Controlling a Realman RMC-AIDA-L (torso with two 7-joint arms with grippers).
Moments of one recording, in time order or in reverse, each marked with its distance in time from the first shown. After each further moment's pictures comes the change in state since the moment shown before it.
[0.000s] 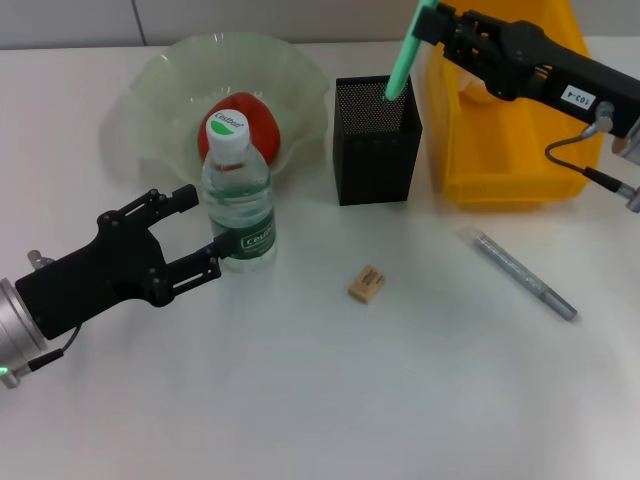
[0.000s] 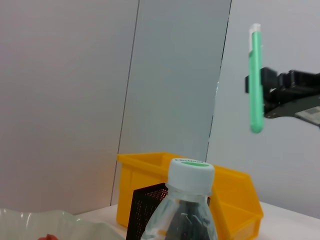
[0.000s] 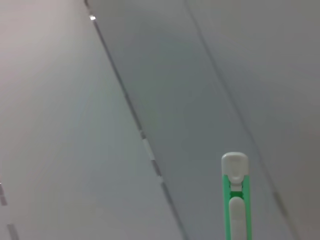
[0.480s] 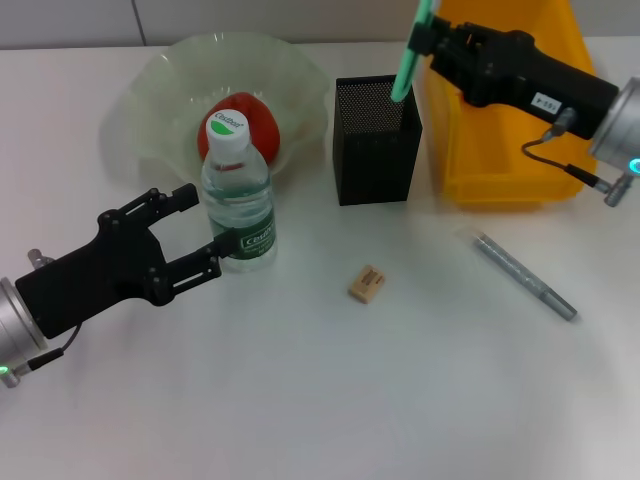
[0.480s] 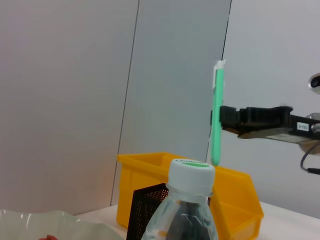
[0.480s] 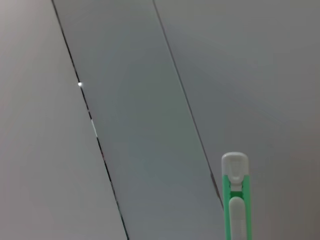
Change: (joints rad) left arm -0.002 0.000 0.000 0.000 0.000 -0.002 0.000; right arm 0.040 0.003 -0.012 0.084 0.003 0.168 -0.181
